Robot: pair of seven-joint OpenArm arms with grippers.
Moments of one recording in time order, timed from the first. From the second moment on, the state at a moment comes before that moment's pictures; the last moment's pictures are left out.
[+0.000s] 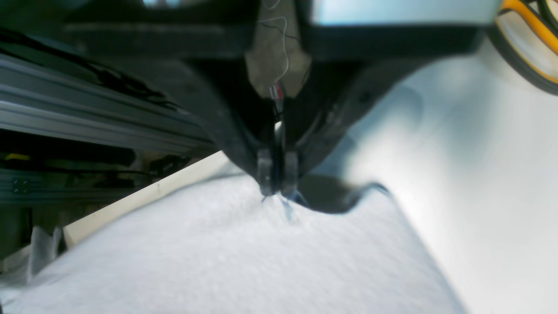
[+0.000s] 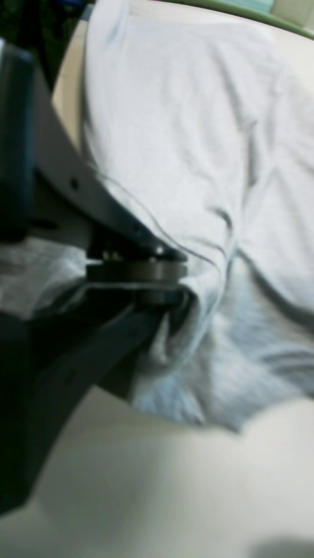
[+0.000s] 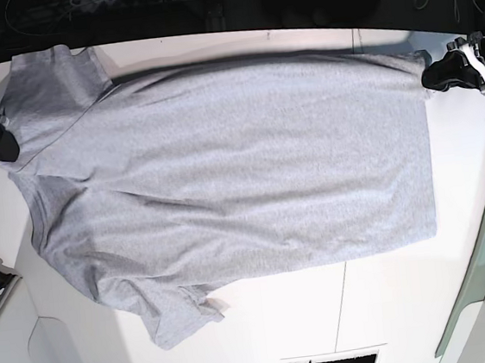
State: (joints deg) left arm 22.6 -37.2 -23.2 84.6 -66.8 -39.0 63.4; right arm -17.3 22.2 33.0 90.1 52.5 29.9 -53.9
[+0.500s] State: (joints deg) left arm 17.4 -35.3 -23.2 79.2 -46.5 -39.9 43.9; right arm -2.6 22.3 27.9 84.0 47.2 30.8 -50.8
